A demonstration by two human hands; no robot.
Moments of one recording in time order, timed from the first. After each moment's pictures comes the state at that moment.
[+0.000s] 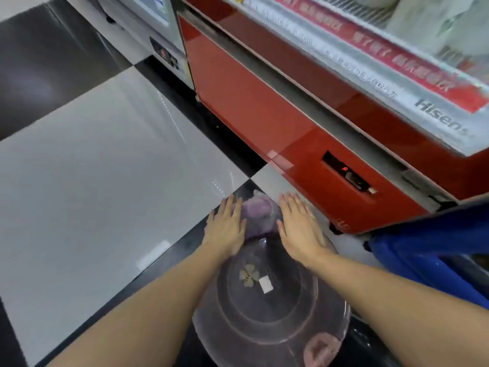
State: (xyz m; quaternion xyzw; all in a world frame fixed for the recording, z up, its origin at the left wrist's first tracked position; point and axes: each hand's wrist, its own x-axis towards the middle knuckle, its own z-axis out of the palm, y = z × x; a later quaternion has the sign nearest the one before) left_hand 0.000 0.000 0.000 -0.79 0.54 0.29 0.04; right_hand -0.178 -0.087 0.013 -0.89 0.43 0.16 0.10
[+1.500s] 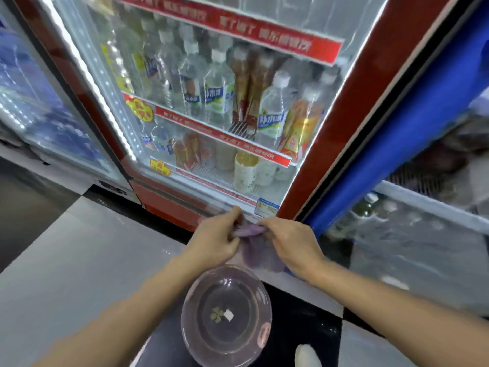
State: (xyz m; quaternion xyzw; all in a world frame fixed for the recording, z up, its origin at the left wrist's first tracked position) left_hand -0.054 -0.051 0.526 -0.55 0.76 0.26 -0.22; right_hand -0.270 -0.053 0.547 -0.83 0.52 -0.14 0.15
